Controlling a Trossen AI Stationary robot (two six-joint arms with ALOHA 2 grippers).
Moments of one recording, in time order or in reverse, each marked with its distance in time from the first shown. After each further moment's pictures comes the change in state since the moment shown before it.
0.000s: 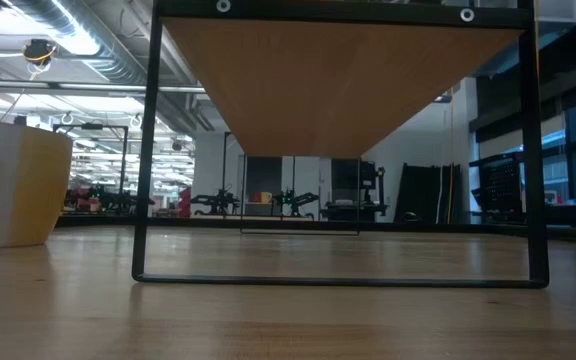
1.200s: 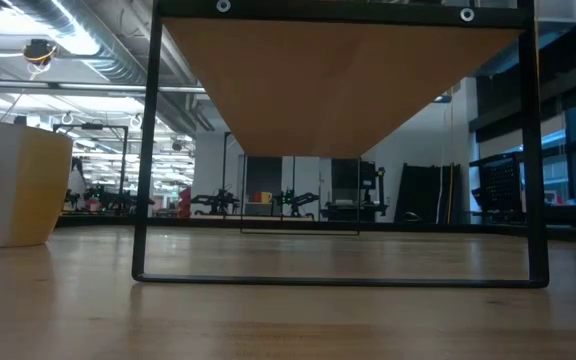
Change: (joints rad) left arm -0.003 0.003 0.000 -0.064 -0.006 -0.057; right arm 0.000 0.000 0.000 0.032 0.000 -0.023
